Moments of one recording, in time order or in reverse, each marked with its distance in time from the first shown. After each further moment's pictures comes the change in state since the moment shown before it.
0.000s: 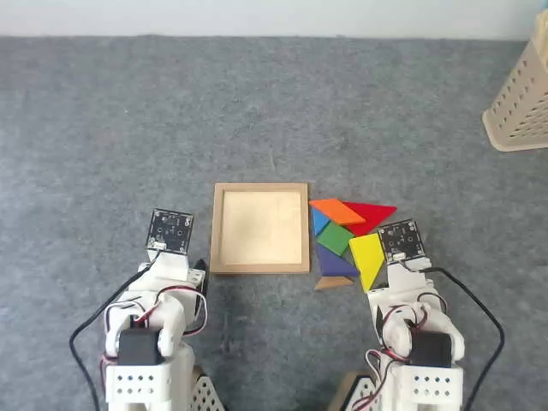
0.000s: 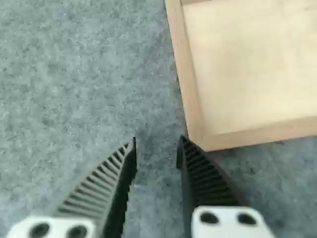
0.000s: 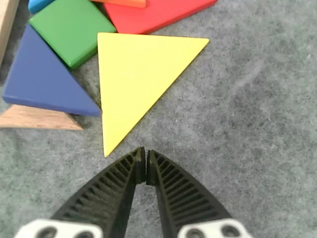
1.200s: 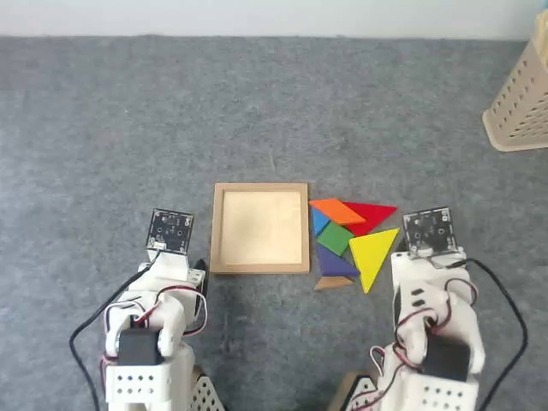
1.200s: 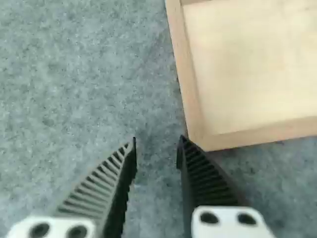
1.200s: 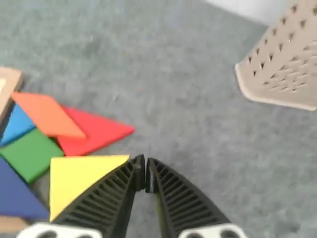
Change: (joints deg) left arm 0.0 0.0 0.0 0.0 0.0; right arm 6.1 7.3 -16.2 -14.9 4.0
